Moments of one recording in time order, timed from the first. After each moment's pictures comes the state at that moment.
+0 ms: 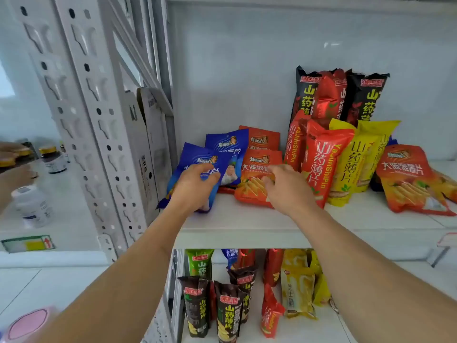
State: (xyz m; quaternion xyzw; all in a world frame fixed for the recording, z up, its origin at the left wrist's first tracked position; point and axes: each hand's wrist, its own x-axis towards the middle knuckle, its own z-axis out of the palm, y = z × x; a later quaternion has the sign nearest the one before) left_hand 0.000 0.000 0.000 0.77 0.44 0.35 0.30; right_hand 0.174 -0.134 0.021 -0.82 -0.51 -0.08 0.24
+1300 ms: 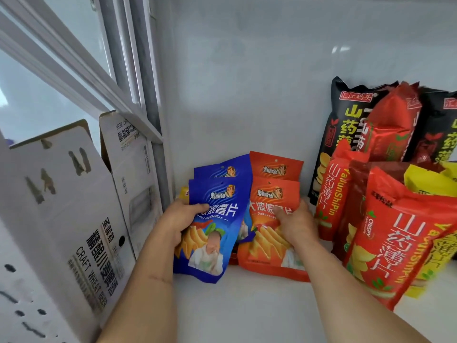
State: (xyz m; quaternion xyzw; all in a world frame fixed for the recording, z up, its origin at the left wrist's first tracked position) left_hand 0.055 0.168 -0.006 0.55 0.49 0.30 0.61; right_hand 0.284 0.053 -0.039 -0.84 -0.27 0.10 0.45
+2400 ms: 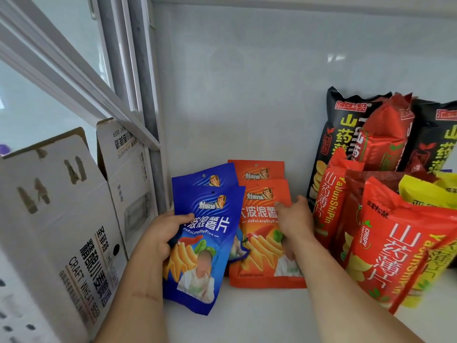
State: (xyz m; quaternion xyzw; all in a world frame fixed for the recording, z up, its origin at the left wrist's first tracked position) left_hand 0.037 0.166 -0.010 0.48 0.47 0.32 0.67; right_hand 0.278 0.057 -0.001 -0.80 -0.24 0.14 0.54
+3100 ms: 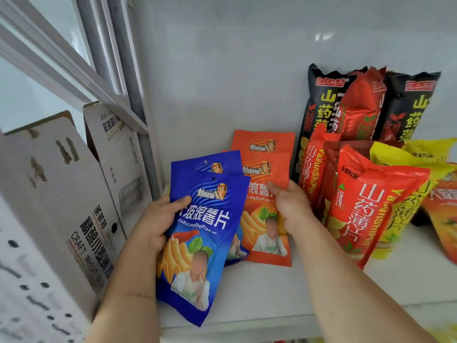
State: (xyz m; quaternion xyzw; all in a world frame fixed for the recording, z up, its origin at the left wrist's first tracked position) left_hand 0.022 0.120 -0.007 0.49 0.41 0.34 0.69; right_hand 0.261 0.016 -0.003 -0.63 -0.24 0.26 0.69
